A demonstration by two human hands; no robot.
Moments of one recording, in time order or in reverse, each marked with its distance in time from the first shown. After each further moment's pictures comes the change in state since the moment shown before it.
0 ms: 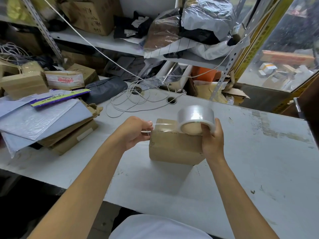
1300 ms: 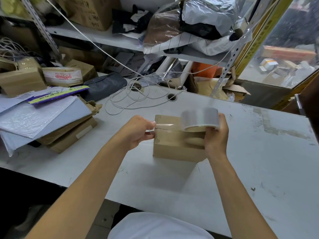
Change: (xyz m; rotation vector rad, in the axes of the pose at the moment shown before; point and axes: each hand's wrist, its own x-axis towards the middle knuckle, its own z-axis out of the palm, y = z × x) left_hand 0.009 -0.008 0.008 0.030 -0.041 0.021; right_hand 0.005 -0.012 0.006 0.158 0.124 0.102
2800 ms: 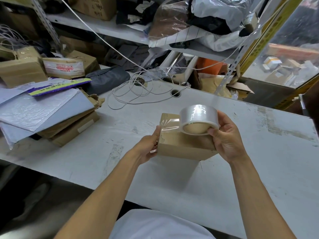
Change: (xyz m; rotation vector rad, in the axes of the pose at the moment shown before) left_hand 0.031 -0.083 0.002 -0.041 -0.104 -0.167; right_hand 0.015 0.008 -0.033 0.408 -0.601 0.170
